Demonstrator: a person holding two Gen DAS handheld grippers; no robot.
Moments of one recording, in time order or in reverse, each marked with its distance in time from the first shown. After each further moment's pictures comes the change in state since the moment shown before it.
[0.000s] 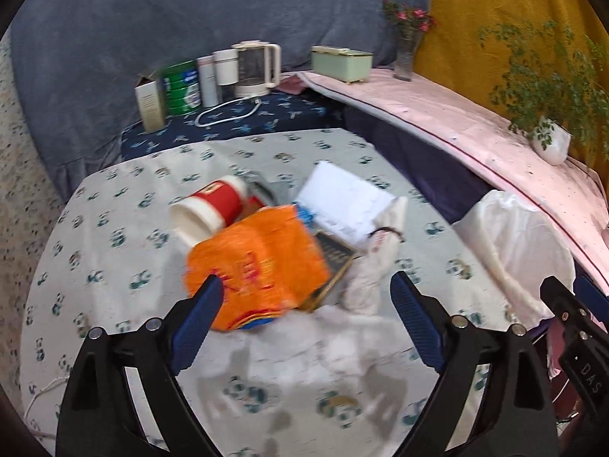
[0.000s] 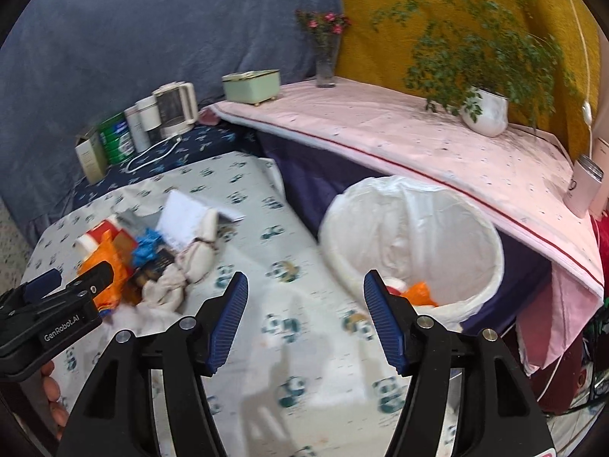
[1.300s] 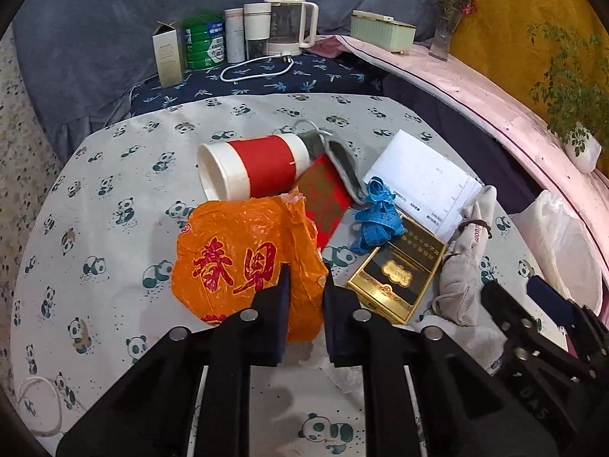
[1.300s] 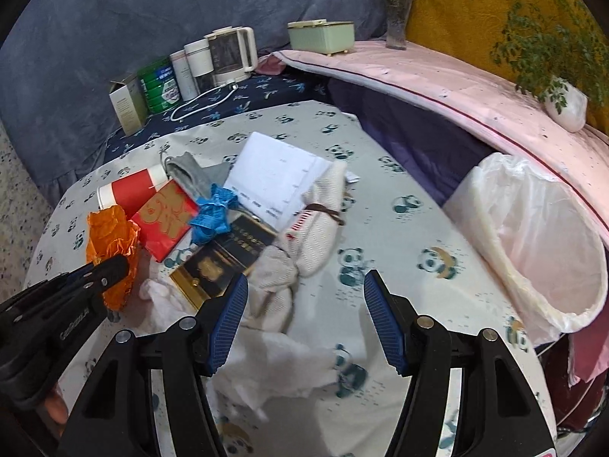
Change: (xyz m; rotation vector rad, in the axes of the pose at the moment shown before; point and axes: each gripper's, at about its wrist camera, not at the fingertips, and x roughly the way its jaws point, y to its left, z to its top) left arm 0.063 0.069 0.004 -0.073 0.125 0.019; right arm 0.087 0.109 -0.005 -0.081 0.149 0.146
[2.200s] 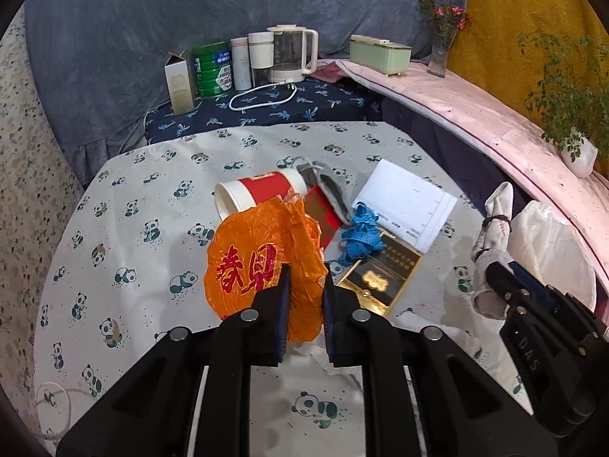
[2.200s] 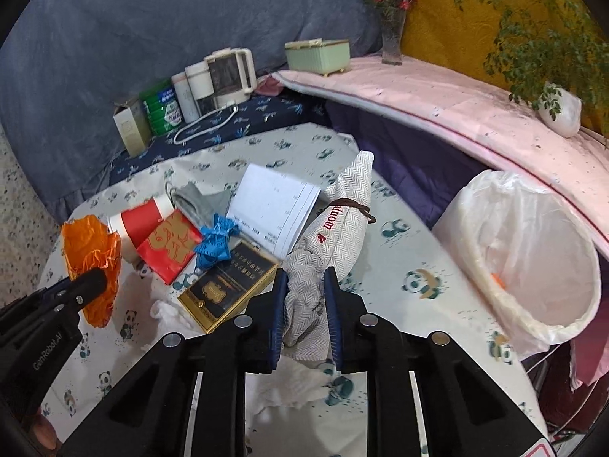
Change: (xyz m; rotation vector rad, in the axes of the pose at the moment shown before) left arm -0.050 -0.016 0.003 0.023 -0.080 0.034; right arm -0.031 -0.019 0.012 0.031 -0.075 0.010
